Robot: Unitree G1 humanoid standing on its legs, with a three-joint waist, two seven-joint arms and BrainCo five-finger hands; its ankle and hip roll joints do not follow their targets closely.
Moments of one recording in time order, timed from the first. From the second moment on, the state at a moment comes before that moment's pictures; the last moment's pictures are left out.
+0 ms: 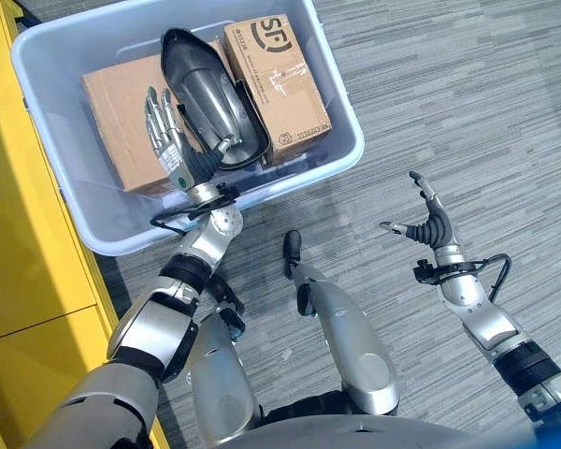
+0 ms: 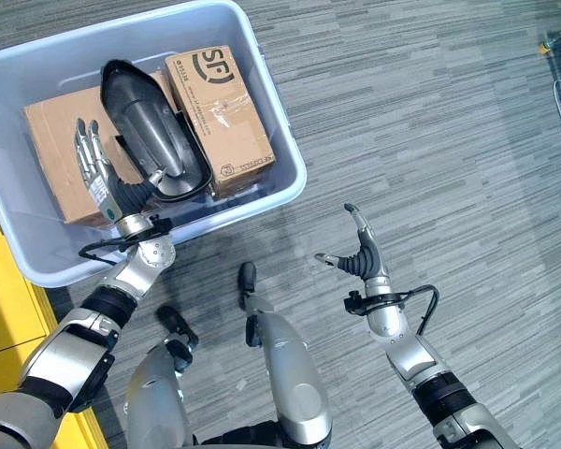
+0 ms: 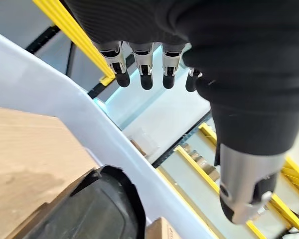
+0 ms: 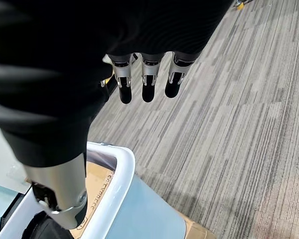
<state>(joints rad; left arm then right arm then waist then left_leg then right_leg) -0.74 0.36 -0.30 0.80 0.25 -0.20 1.22 -0.20 -0.58 0.40 0.18 0.02 -0.20 -0.45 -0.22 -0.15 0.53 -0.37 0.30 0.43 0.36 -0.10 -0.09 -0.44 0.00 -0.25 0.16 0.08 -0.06</state>
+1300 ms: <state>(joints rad) -0.97 0.27 -0.18 1.09 -0.58 0.04 1.03 -0.33 -0.57 0.40 0.14 0.06 -0.05 -0.42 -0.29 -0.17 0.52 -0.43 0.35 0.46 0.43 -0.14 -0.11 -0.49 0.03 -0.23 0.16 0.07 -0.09</state>
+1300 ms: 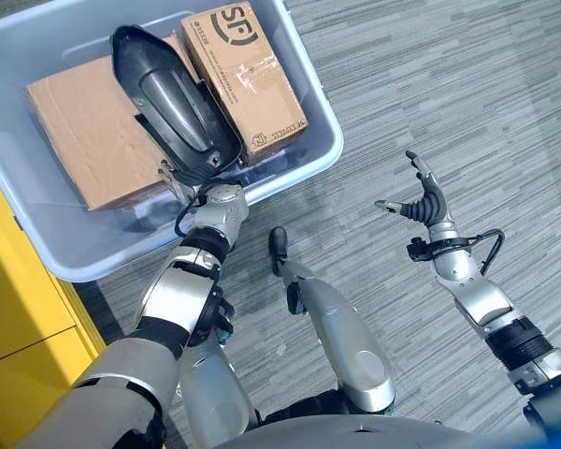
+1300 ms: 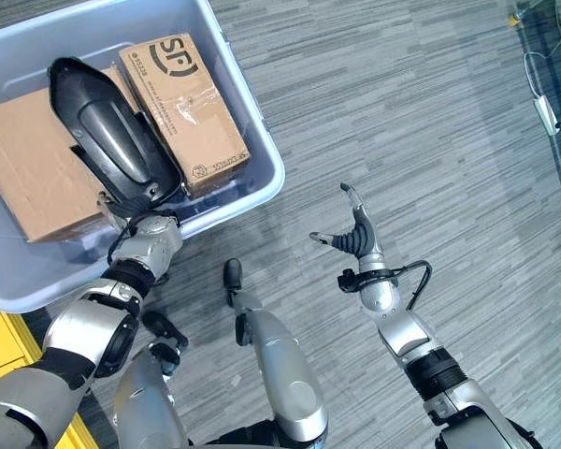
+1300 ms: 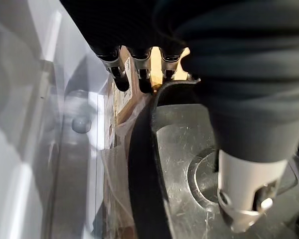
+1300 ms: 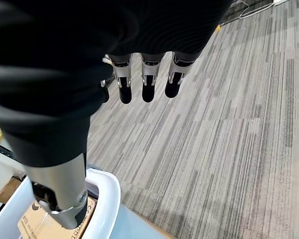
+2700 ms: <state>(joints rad) -1.06 0.47 -0.19 1.08 -0.46 0.08 0.83 -0.32 -0.64 0.34 0.10 0.09 -0.01 -0.42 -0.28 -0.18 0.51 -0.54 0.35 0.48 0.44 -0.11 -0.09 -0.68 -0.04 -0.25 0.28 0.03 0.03</state>
